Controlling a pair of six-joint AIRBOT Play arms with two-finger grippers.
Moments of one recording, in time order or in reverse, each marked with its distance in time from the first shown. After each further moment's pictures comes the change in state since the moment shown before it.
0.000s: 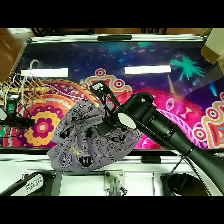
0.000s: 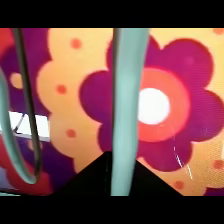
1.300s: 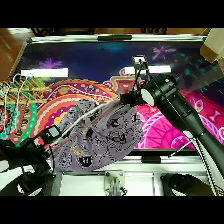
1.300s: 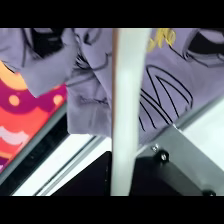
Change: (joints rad) left arm -1.121 0.601 -0.030 0.008 -0.752 -0.159; right arm -0.261 -0.003 0.003 -0.223 -0.046 0.273
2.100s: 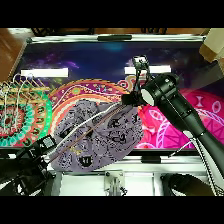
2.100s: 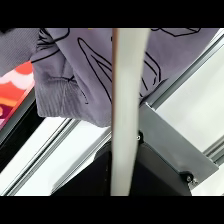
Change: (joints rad) left arm -0.105 0.119 -0.032 -0.043 -0.065 -0.110; right arm -0.002 0.000 0.000 -0.024 0.026 0.001
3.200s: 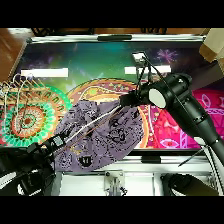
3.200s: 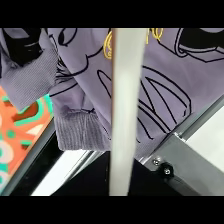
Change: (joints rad) left arm 0.000 -0.027 -0.130 0.081 0.190 0.095; right arm 0.002 0.078 0.004 0.106 -0.046 -0.158
